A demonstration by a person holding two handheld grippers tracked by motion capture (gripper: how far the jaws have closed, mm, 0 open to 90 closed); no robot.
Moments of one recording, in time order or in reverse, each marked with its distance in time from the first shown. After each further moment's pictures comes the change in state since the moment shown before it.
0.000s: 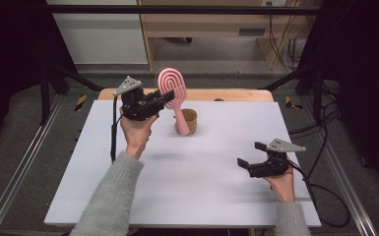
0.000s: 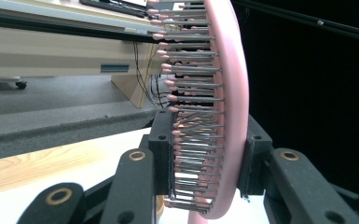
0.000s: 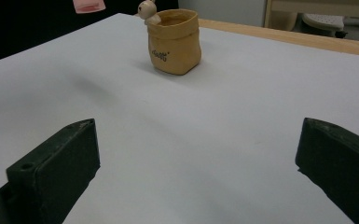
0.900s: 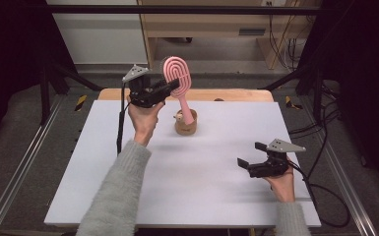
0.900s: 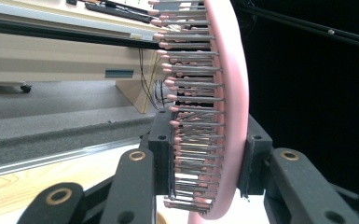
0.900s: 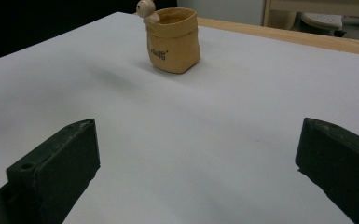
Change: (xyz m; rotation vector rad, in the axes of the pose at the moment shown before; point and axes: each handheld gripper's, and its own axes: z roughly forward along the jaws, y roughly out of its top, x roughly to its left) left arm 0.008 0.016 0.033 -0.014 0.023 -0.016; right arm 0.000 -0.001 0.000 0.005 -0.003 -0.002
